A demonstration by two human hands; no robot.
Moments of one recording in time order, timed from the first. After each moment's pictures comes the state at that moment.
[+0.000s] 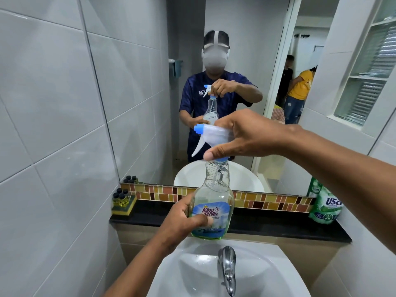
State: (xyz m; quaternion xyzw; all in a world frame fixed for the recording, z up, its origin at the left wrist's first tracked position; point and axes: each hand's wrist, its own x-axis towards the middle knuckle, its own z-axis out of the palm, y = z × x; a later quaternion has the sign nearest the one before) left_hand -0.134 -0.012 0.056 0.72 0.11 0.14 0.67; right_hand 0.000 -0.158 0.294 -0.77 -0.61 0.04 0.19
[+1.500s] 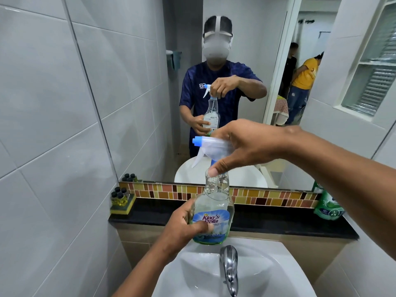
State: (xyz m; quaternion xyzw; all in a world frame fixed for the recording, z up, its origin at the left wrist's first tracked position) left_hand -0.119 -0.014 0.034 0.71 0.13 0.12 0.68; right_hand 0.022 -0.150 0.272 -0.77 -0.62 0.08 0.14
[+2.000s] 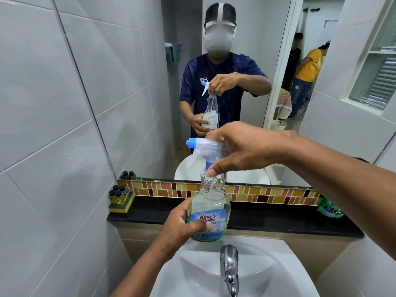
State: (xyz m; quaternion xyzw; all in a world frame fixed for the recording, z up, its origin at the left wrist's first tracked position) left_hand -0.104 -0.004 0.022 0.71 0.14 0.12 0.67; right_hand 0.034 -0.143 0.257 -0.76 -0.63 0.09 0.14
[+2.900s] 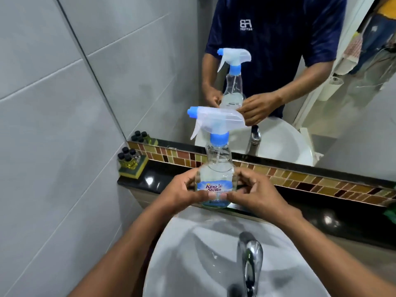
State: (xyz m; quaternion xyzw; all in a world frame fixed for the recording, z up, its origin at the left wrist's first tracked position) left_hand -0.041 0.099 -0.045 0.68 0.21 0.08 0.70; right_hand 0.115 -0.084 -0.013 -0.70 -0.37 0.33 0.52
